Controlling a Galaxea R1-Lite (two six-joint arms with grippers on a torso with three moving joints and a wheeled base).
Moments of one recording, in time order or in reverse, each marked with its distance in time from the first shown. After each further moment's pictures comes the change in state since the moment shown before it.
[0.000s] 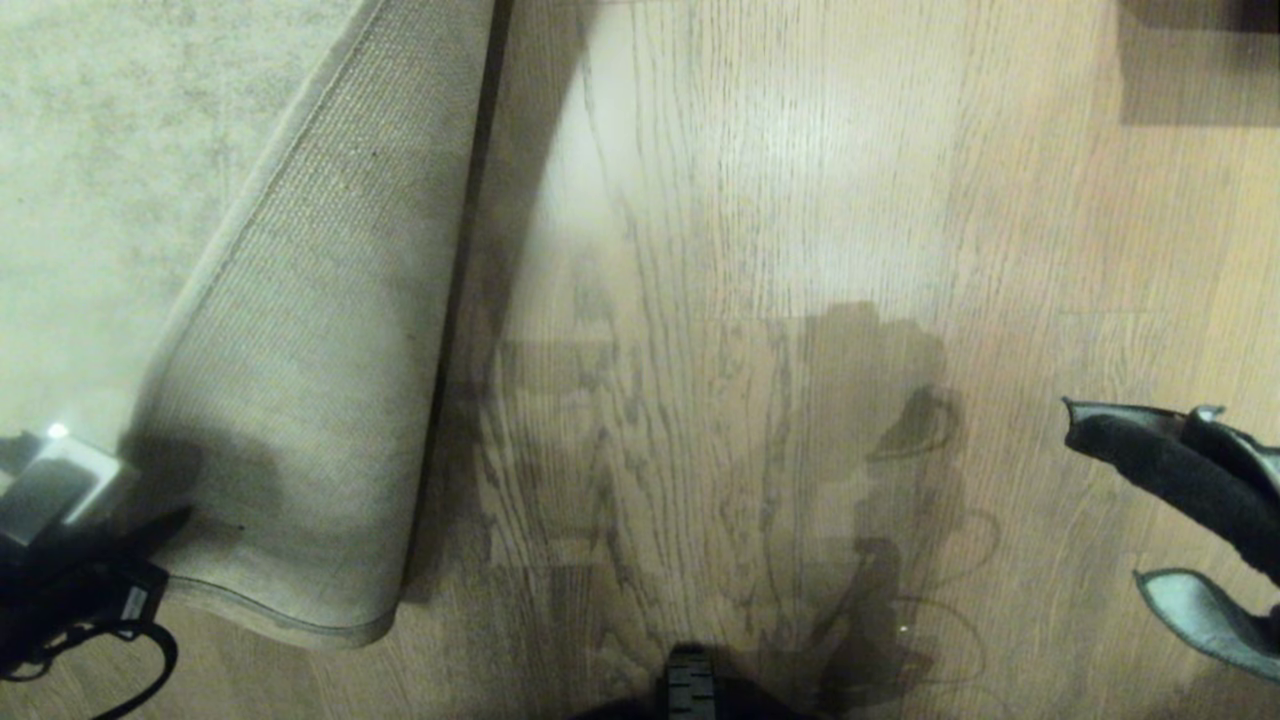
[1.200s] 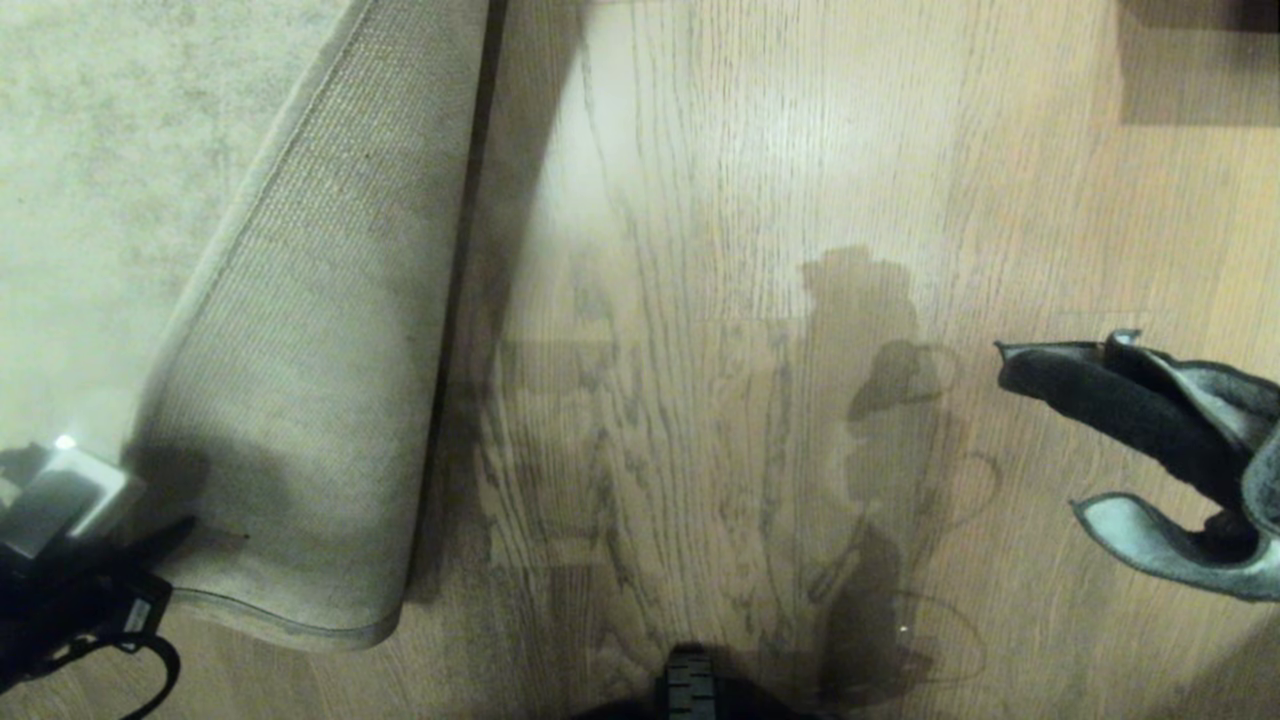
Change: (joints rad) left arm -0.001 -0.002 0.023 0.000 0.000 0.019; right arm 0.006 0.259 -0.152 -0.058 0.178 -0.041
